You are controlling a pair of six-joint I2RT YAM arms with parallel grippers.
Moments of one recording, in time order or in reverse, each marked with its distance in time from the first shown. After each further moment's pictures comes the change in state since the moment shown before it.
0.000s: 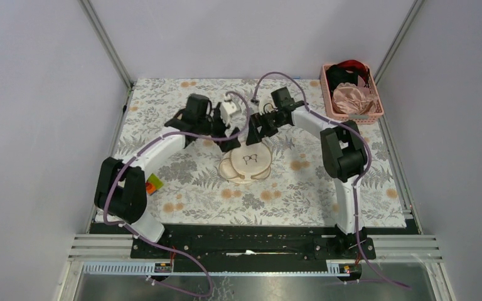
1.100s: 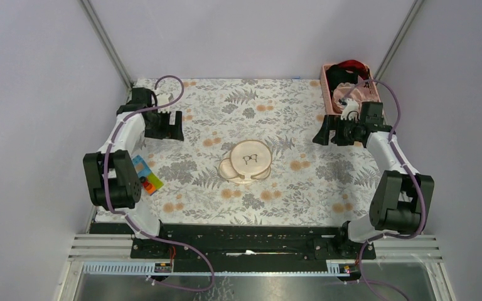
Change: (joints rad) left arm 0.517 0.097 0.211 -0.476 -0.289 -0.257; right arm -0.566 -0.687 -0.584 0.002 0.083 0.010
